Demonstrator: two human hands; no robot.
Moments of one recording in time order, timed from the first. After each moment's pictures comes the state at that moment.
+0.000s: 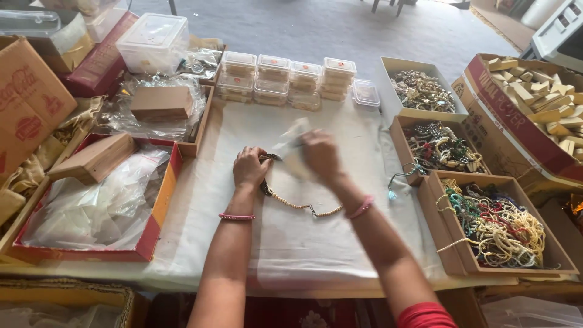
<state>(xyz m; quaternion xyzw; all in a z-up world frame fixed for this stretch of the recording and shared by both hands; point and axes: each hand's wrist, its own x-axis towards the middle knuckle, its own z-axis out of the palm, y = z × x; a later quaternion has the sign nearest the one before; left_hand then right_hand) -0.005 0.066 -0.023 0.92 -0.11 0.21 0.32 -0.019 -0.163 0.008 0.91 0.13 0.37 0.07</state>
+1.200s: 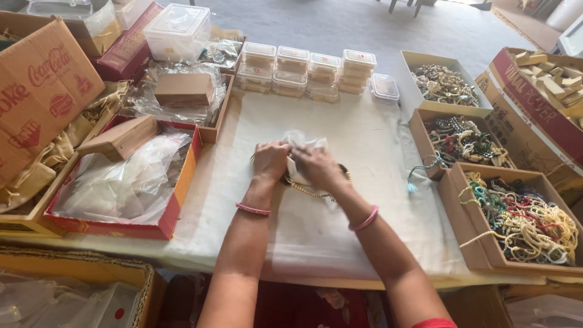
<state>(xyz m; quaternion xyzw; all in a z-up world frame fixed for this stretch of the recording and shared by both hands) -0.016 0.066 -0.032 0.92 -0.25 0.24 0.20 -0.066 -0.123 -0.020 0.91 0.27 0.31 -0.08</state>
